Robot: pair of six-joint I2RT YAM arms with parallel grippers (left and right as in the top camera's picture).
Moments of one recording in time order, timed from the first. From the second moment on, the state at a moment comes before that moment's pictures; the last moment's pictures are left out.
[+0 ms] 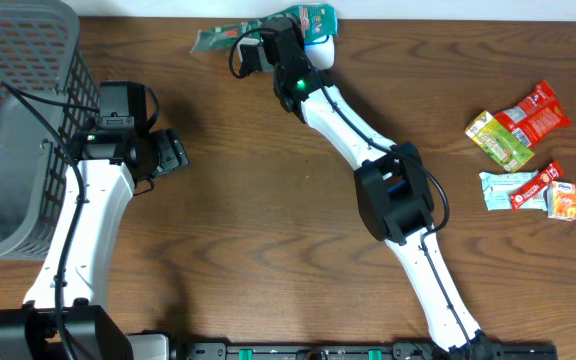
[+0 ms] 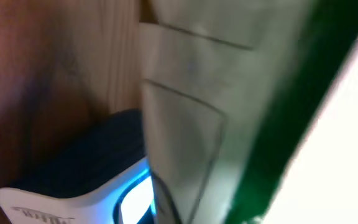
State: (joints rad) left arm 0.03 1.50 1.18 -0.86 -0.06 -0.36; right arm 0.54 2.64 2.29 -0.15 0.45 -1.43
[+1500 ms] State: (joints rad) left arm 0.03 1.50 1.18 -0.86 -0.06 -0.36; right arm 0.40 2.09 2.31 -1.18 0.20 -0.46
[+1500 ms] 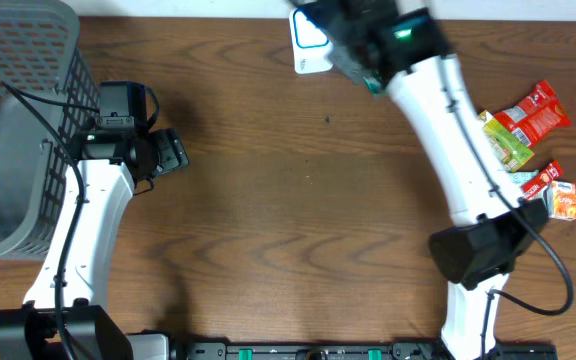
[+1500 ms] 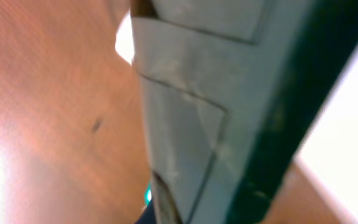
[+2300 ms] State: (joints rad) left arm 0.03 1.50 1.18 -0.86 -0.06 -0.36; right arm -0.09 2.11 1.63 -1.15 -0.04 -0.25
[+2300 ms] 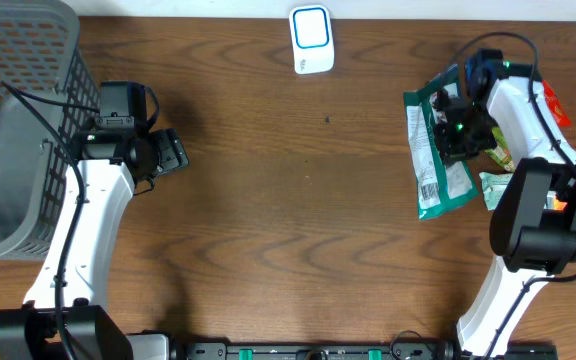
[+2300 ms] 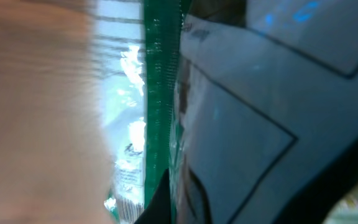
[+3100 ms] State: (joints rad) left arm 0.03 1.50 1.18 -0.86 -0.06 -0.36; right arm -0.23 2.09 1.45 -0.74 0.19 -0.14
